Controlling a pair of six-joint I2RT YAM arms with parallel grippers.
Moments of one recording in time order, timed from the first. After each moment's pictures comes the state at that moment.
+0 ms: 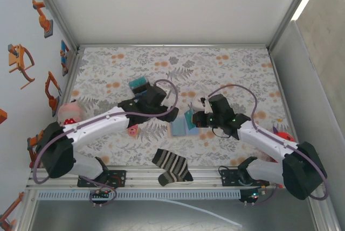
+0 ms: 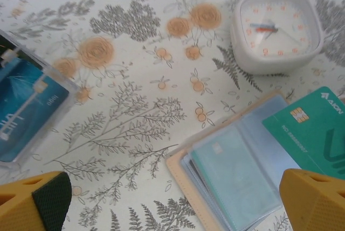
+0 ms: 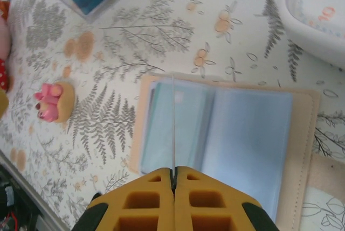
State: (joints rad) left arm -0.90 1.37 0.97 -0.43 -0.19 -0.33; right arm 0.61 1.14 0.61 -0.24 -0.33 0.58
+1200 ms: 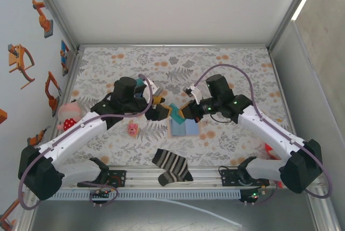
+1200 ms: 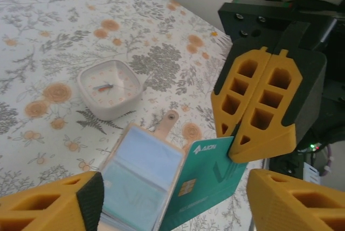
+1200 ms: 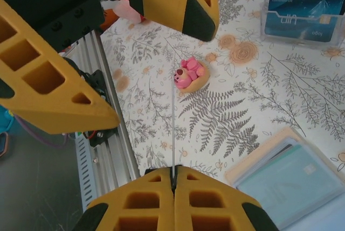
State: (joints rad) left arm -0.69 1.18 0.90 -0.29 0.60 -0.03; right arm 0.62 1.23 0.99 -0.51 -0.75 0.04
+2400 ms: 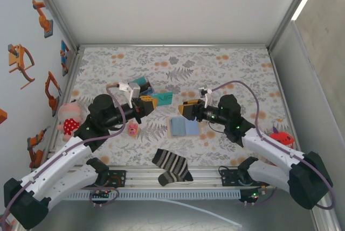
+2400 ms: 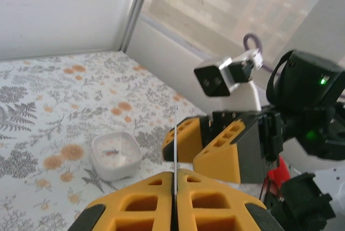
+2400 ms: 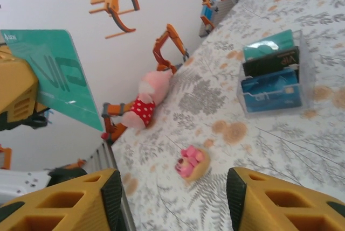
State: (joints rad) left arm -0.68 0.81 0.63 0.08 0.44 -0.37; right arm 0.64 1.06 0.51 0.42 -0.57 0.63
